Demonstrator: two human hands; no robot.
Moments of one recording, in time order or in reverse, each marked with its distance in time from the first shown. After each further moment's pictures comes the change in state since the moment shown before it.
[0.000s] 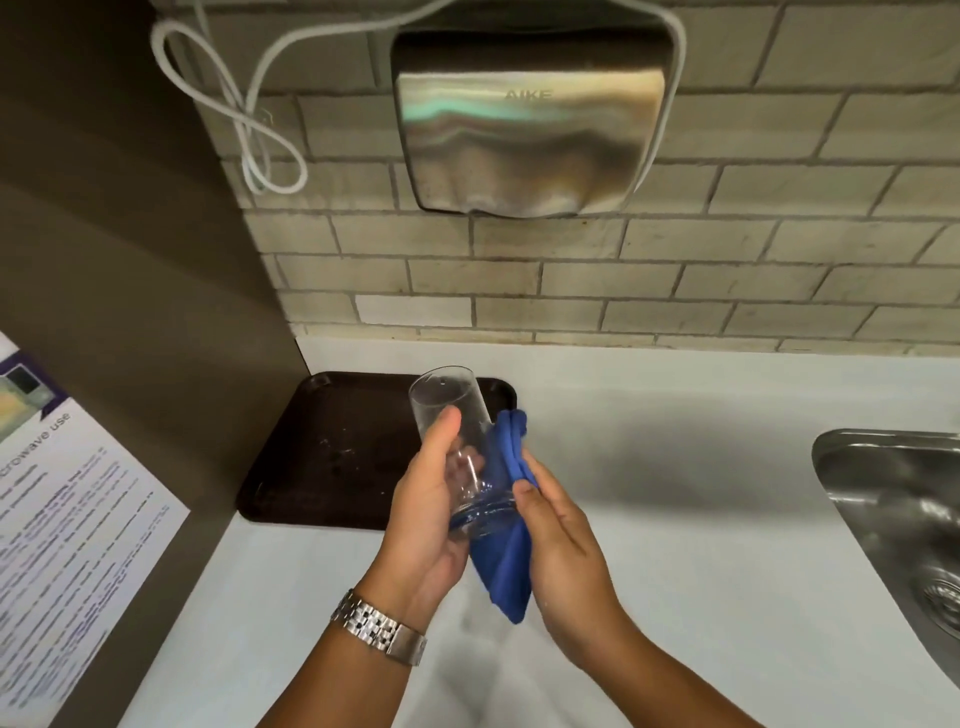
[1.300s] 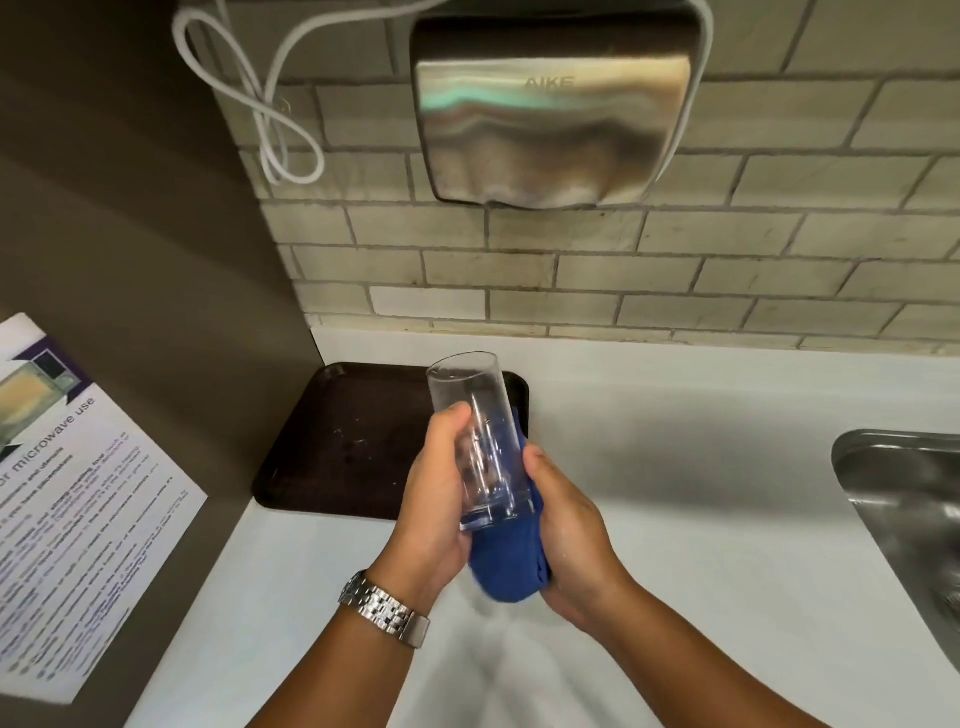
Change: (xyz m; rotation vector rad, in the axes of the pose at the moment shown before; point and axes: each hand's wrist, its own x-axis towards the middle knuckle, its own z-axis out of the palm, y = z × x) left_hand -0.004 0.006 0.002 0.143 -0.048 0.053; right_hand 0.021 -0.020 0.009 0.391 0.060 0.327
